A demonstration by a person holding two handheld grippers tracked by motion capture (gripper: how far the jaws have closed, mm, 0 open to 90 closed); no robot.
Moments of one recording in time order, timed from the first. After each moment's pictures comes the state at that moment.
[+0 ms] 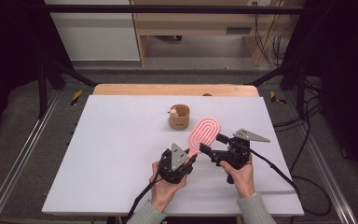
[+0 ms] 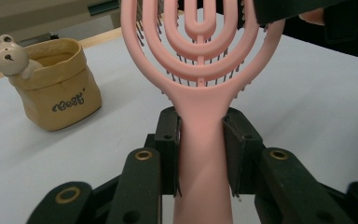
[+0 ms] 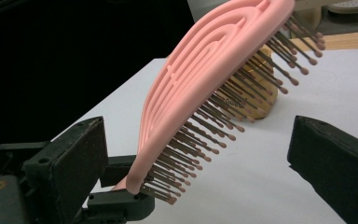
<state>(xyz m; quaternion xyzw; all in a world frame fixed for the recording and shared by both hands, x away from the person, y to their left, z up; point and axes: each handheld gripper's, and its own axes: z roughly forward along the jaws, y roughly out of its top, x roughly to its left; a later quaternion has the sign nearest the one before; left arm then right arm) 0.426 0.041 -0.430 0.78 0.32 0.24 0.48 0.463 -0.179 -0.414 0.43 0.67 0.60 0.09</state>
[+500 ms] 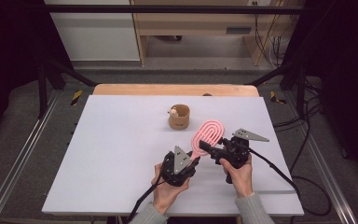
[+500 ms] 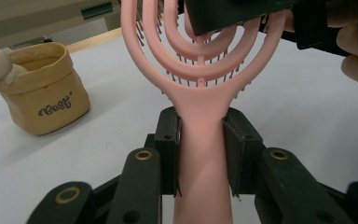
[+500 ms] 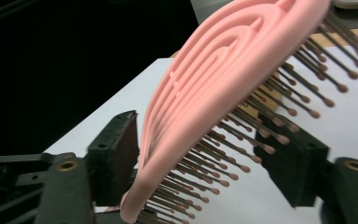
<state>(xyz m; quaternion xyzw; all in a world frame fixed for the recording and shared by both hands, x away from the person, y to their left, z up) 0.419 0.035 -0.431 0.78 0.31 0.24 0.48 0.465 -0.178 -0.415 0.43 0.66 0.60 0.08</state>
